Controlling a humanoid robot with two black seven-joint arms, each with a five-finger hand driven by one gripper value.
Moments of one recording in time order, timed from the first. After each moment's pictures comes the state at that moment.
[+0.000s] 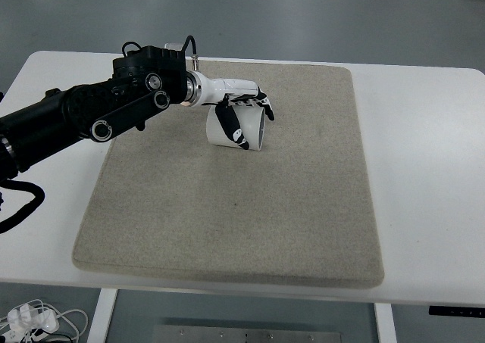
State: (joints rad) left arm -1.21 0.21 -0.31 -0.84 1.17 -0.40 0.06; right arm 0.01 0.00 -0.01 0.19 -0.03 0.03 -0.03
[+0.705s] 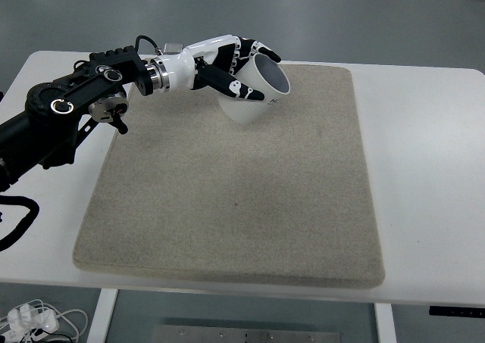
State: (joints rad) left arm -1.08 0.23 -0.45 -0.63 0.61 -0.53 -0.31; right arm 0.01 0.00 -0.01 0.19 -0.03 0.03 -0.03
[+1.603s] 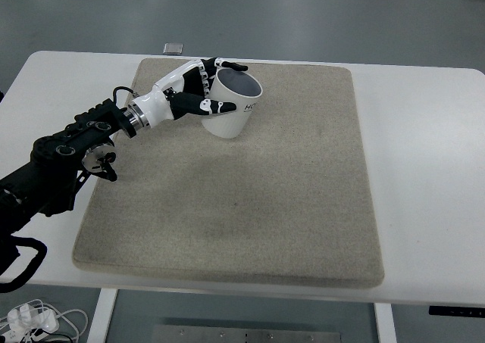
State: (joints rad) left arm -0.93 0.15 -0.48 -0.43 0.61 -0.58 -0.61; right arm 0.01 0.00 -0.01 0.19 -0.03 0.03 -0.03
